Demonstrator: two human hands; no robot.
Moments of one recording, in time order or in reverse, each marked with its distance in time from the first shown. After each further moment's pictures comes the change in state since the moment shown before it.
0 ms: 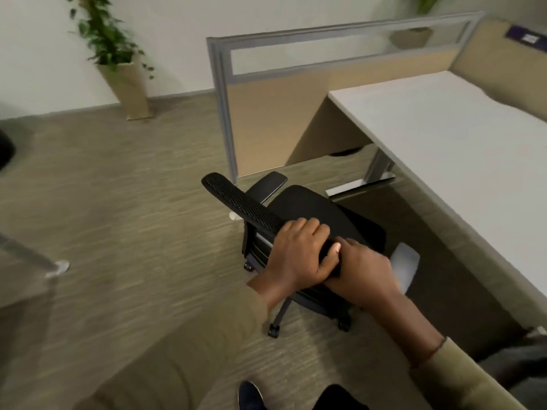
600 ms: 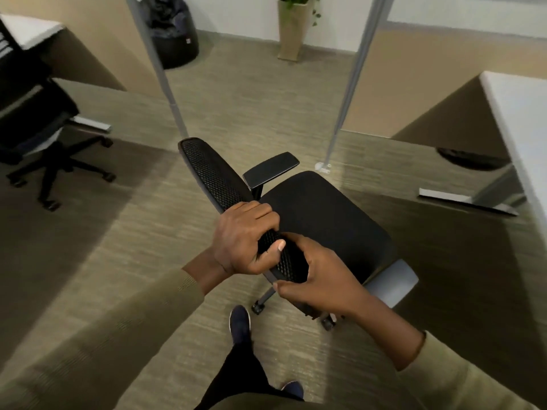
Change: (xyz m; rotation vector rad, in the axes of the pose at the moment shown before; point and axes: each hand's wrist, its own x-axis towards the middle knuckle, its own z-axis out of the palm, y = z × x) left_hand -0.263 0.174 -0.103 0.214 0.213 -0.338; right_hand -0.230 -0.026 -0.001 0.614 -0.636 -0.546
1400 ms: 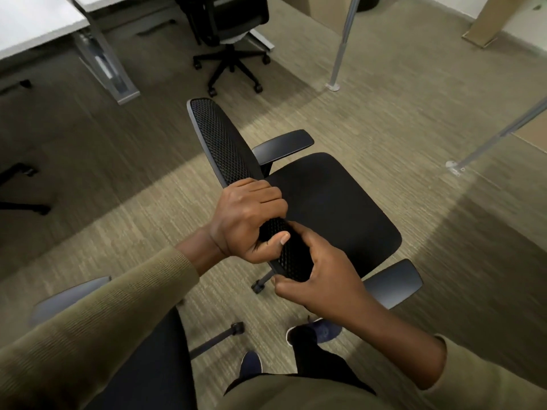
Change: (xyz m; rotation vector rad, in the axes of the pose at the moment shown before) left_hand -0.362 0.122 -0.223 0.212 0.171 -0.279; right_hand -0.196 -0.147 0.277 0.047 -0.395 -0.206
